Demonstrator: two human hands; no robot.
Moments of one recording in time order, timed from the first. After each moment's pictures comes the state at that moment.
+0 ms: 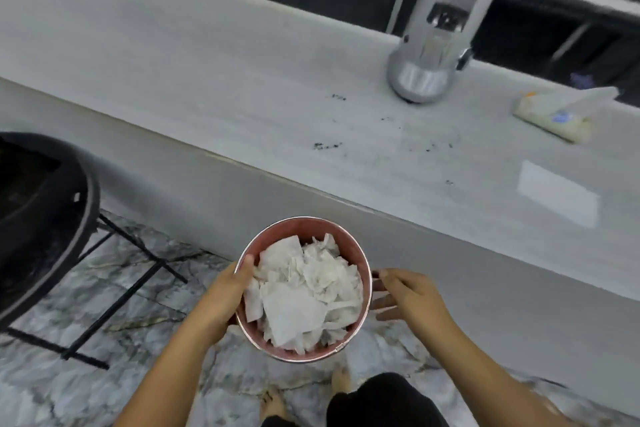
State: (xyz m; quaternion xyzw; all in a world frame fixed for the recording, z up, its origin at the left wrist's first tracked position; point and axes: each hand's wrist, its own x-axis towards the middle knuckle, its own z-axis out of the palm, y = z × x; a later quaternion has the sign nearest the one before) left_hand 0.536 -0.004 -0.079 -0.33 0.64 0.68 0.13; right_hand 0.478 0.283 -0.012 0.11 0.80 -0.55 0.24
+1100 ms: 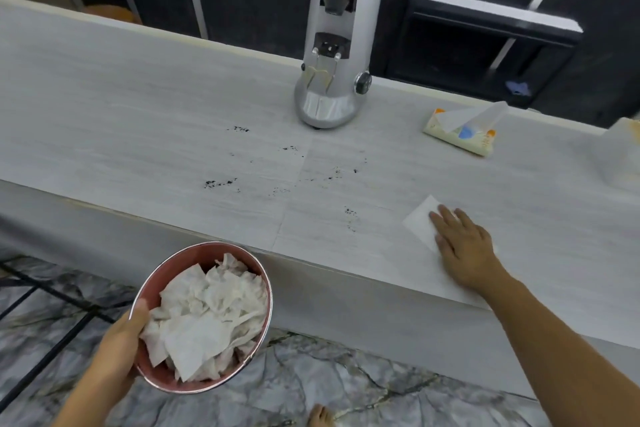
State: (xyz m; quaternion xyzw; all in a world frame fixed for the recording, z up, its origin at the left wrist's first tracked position) left_hand 0.494 0.048 -0.113 -0.43 0.63 0.65 0.04; right_hand 0.273 0.585 -0.045 -0.09 0.99 -0.02 0.04
